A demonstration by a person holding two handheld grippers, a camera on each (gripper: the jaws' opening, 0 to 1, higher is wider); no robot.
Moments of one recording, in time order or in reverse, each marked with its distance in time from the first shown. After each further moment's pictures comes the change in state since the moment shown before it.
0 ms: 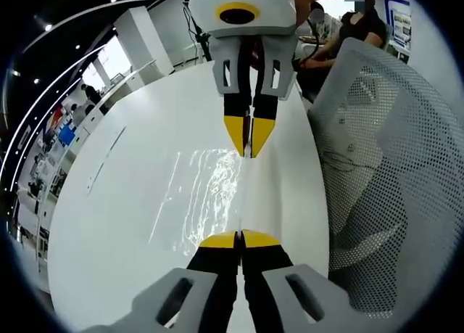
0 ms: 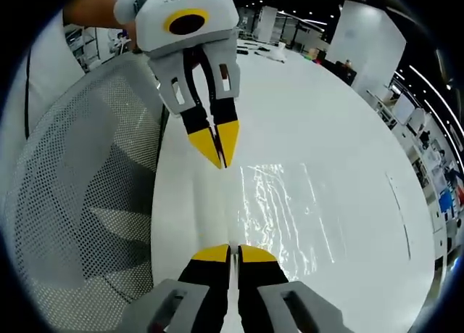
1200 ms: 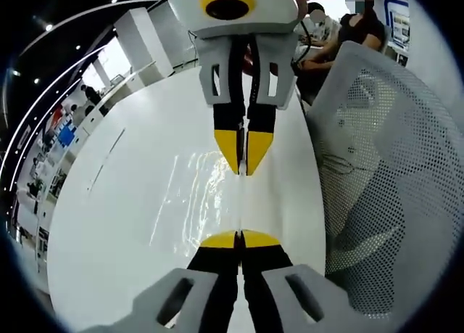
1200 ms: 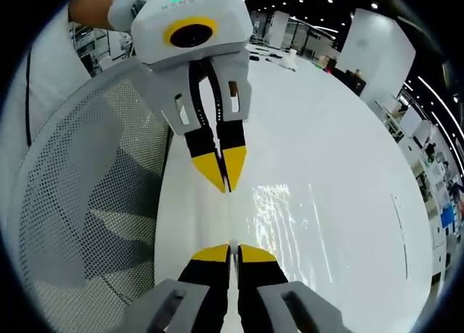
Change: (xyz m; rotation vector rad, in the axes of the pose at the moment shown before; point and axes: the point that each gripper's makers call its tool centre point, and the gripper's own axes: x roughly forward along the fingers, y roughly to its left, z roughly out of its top) left arm -0.002 -0.003 0.005 0.006 -0.007 -0.003; right arm 0.004 0.005 0.023 -0.065 -0.014 0.030
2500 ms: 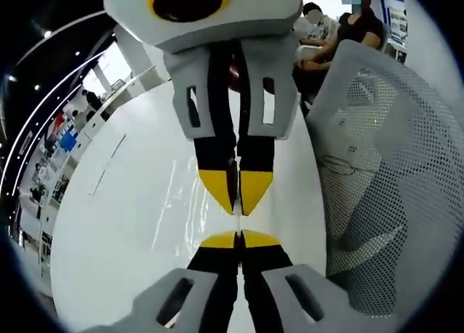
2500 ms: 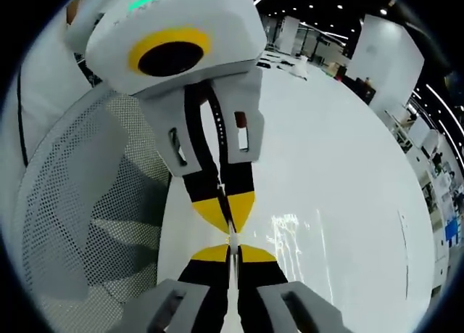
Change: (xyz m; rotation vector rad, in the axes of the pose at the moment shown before) left arm 0.003 -0.003 0.003 0.006 -0.011 0.010; right arm 0.013 0.004 0.027 -0.037 -0.018 0.046
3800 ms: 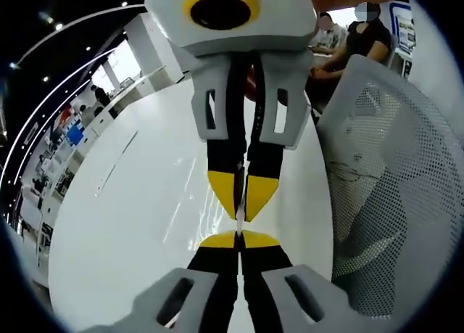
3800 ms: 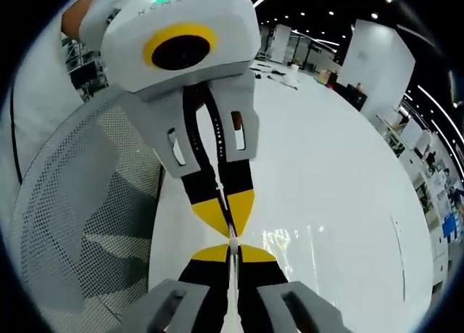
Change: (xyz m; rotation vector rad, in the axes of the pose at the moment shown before) left arm -0.016 0.020 0.000 -0.036 -0.030 0.032; right arm 0.003 -0.013 0.026 0.013 -0.070 -0.041
